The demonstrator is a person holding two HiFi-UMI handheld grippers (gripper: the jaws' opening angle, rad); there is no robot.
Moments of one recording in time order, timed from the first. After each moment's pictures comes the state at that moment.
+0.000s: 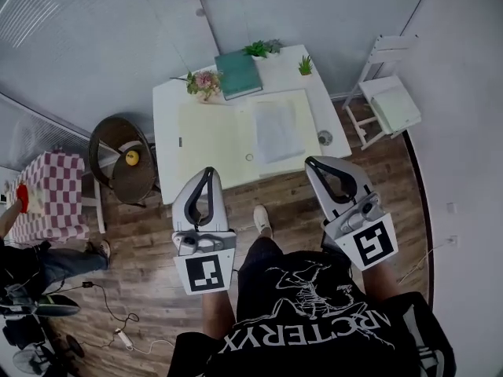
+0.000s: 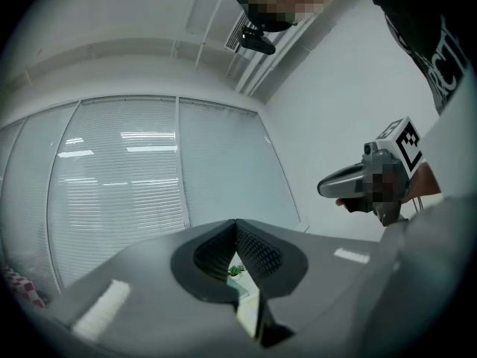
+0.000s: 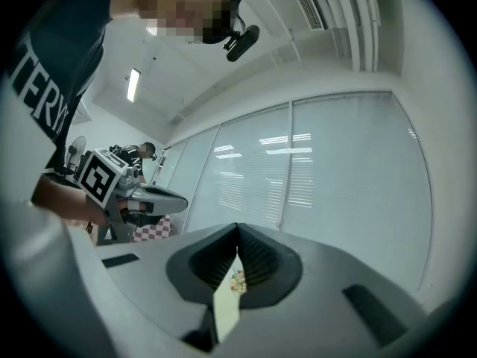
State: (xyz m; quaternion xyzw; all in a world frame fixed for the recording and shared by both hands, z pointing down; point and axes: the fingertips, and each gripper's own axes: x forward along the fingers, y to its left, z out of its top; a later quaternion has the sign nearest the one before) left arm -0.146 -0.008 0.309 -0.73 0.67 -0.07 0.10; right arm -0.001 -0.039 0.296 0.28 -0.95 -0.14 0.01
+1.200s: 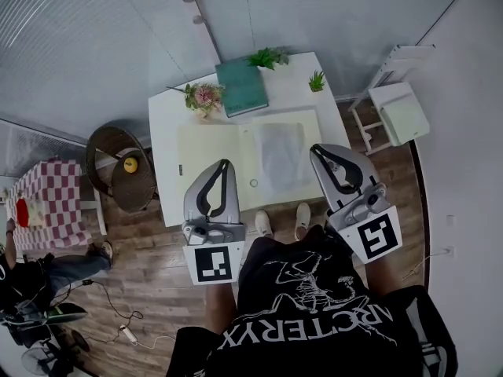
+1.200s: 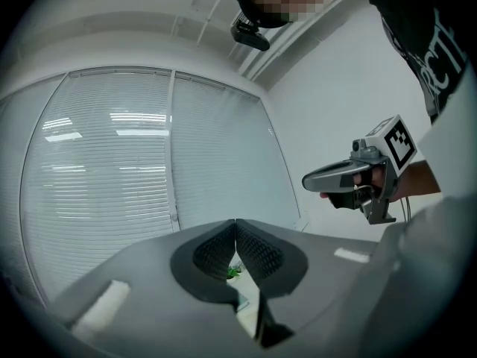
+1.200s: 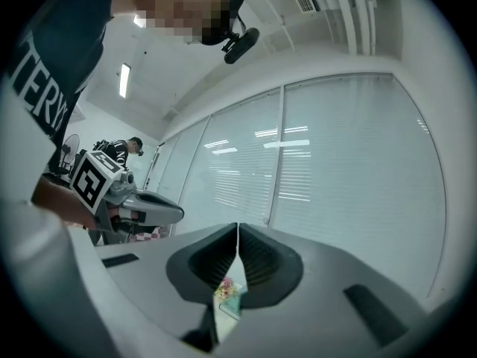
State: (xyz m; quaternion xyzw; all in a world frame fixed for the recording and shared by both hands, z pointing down) left arm -0.168 -0.158 0.330 -0.76 0.64 -0.09 0.06; right arm -0.041 -0.193 0.292 0.28 -0.95 -0.13 0.02
